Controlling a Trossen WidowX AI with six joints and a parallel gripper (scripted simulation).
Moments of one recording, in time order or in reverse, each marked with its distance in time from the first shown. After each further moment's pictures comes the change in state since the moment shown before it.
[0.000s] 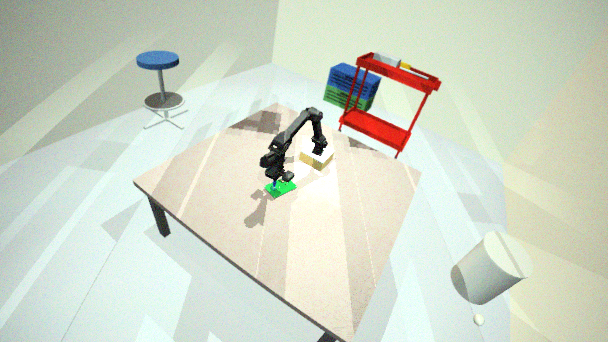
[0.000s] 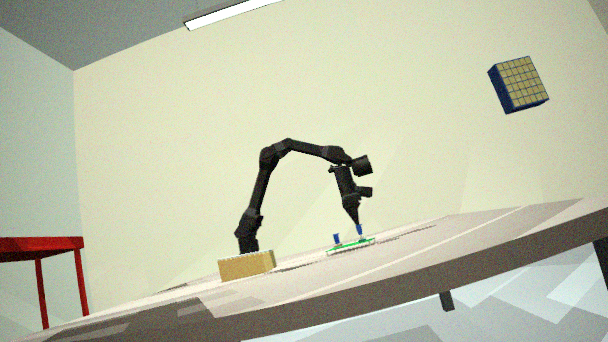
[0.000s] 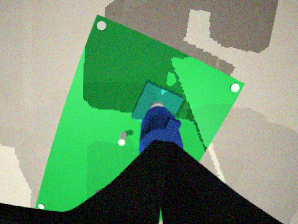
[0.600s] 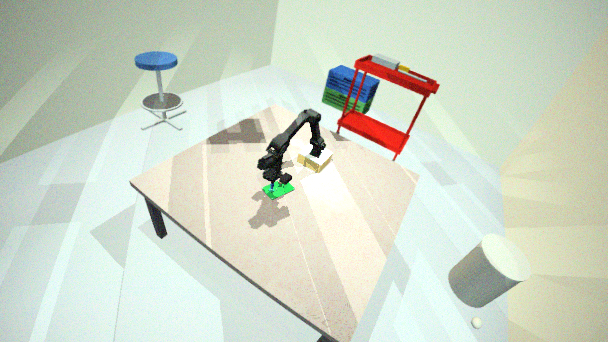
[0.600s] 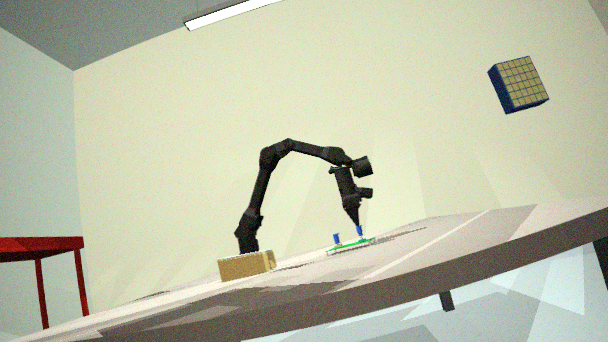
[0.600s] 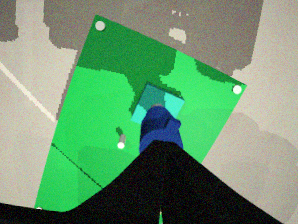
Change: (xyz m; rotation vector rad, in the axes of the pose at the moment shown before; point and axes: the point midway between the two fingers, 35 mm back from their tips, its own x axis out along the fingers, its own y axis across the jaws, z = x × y) arm 0.004 0.000 0.000 0.000 -0.001 0.000
